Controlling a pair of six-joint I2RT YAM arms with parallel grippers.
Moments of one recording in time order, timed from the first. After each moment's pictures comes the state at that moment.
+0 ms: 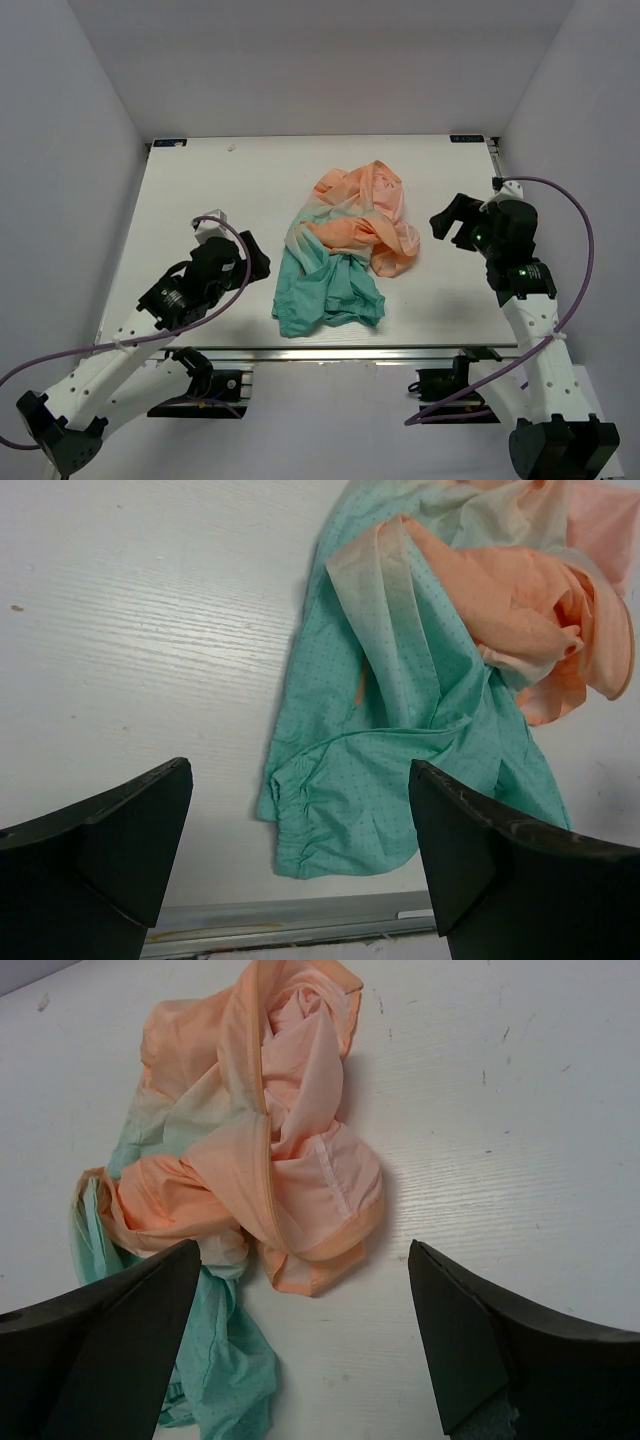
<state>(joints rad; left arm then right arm) -0.69 0.77 0.81 -0.69 -0.41 -0.78 0.05 0.84 0.85 -0.44 -0.16 0.35</state>
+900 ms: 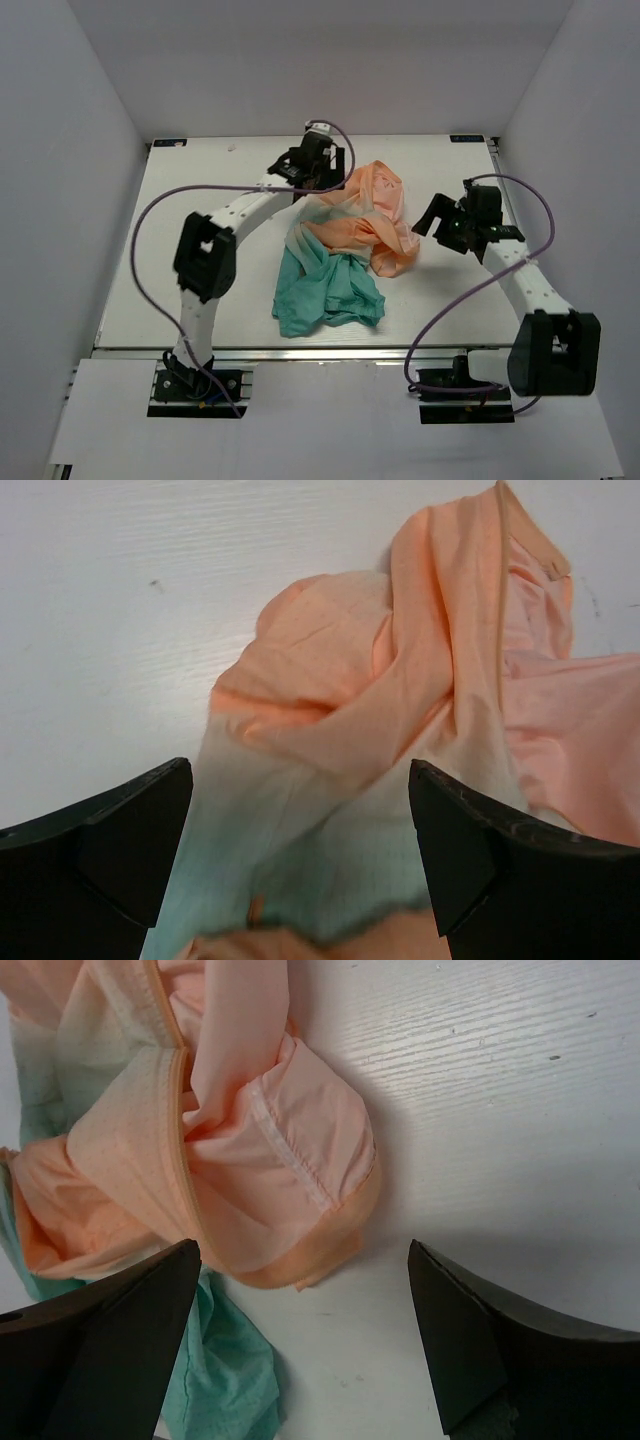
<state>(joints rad) -0.59 2.02 1.76 -0.37 -0.26 -0.37 0.06 1.24 0.86 -0.40 -0.23 0.44</state>
